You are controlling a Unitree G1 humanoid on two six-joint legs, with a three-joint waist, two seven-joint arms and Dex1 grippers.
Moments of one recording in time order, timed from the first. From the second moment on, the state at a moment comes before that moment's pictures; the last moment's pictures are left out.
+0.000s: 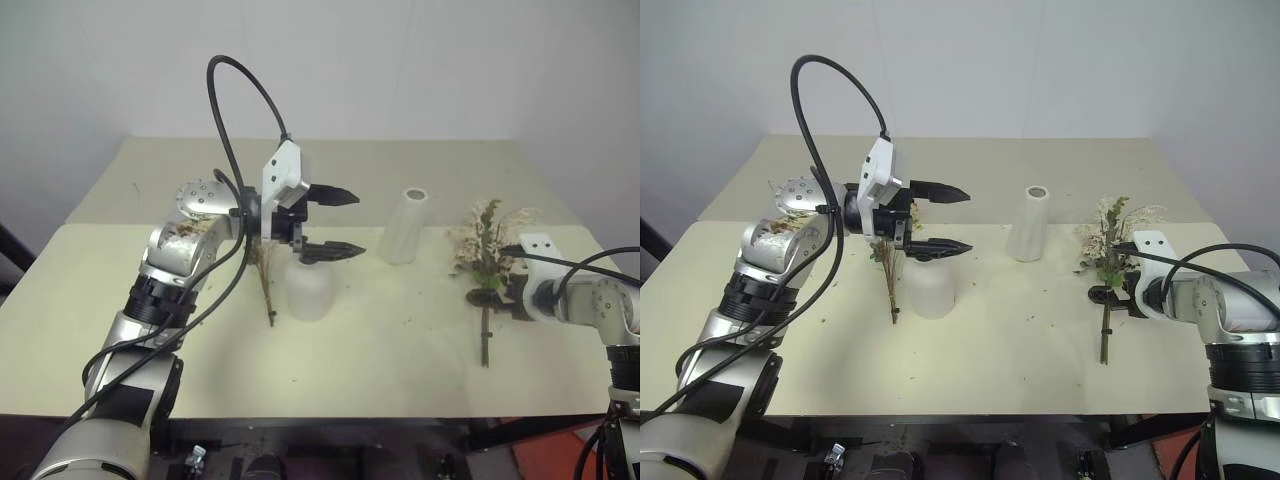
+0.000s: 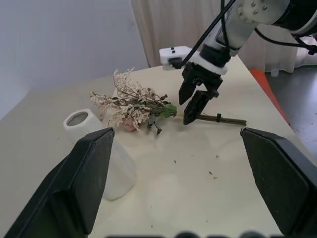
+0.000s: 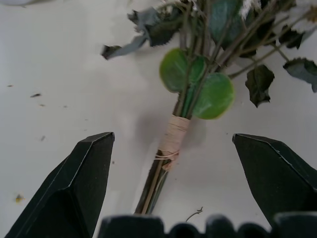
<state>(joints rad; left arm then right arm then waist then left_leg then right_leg) -0.99 0.50 -0.18 0.16 -0.40 0.35 -1.23 -0.62 -0.83 -0.12 0.07 0.49 1.35 0.34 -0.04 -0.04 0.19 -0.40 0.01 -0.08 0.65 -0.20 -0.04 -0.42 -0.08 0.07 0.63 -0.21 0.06</state>
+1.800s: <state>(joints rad) -0.85 0.60 -0.05 0.05 -0.39 0.36 -1.08 -1.07 -0.27 -0.43 0.50 0.48 -0.03 0.33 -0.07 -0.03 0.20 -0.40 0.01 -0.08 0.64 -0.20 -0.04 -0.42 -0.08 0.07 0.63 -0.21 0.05</state>
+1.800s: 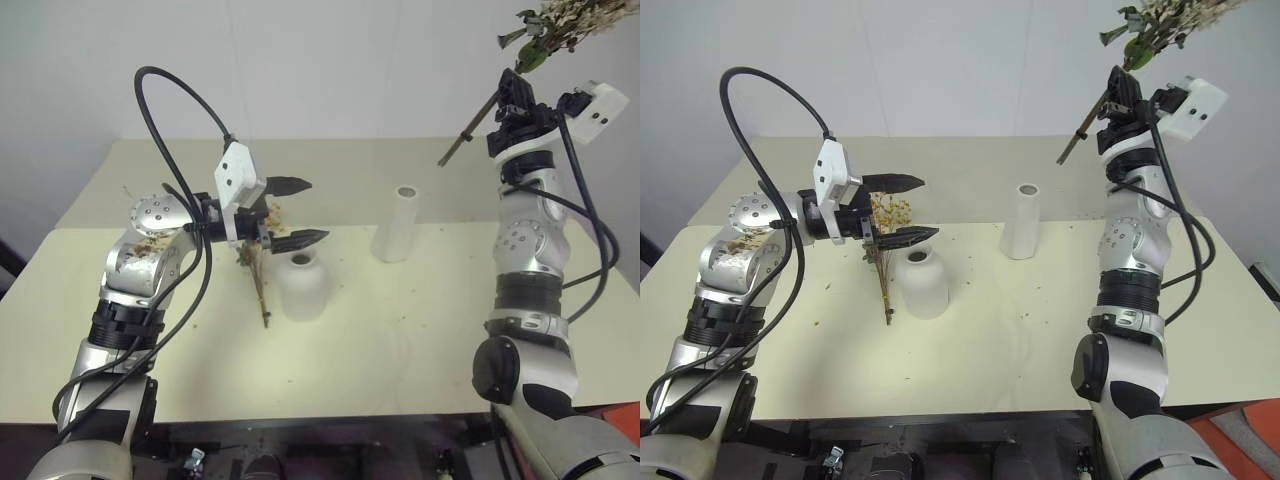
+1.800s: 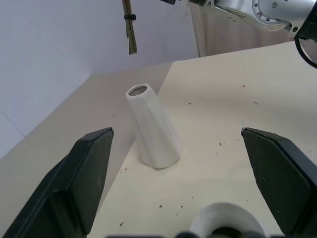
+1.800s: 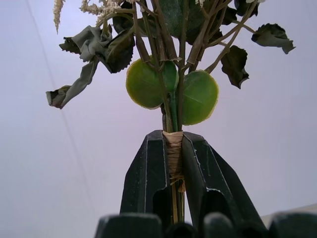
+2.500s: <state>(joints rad) -0.81 0.61 -0.04 0.03 -0.39 0.35 -1.06 -1.00 -0.22 -0.34 0.49 0.45 -0.04 0.36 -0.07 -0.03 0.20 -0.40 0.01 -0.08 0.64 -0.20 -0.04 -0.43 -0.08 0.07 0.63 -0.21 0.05</state>
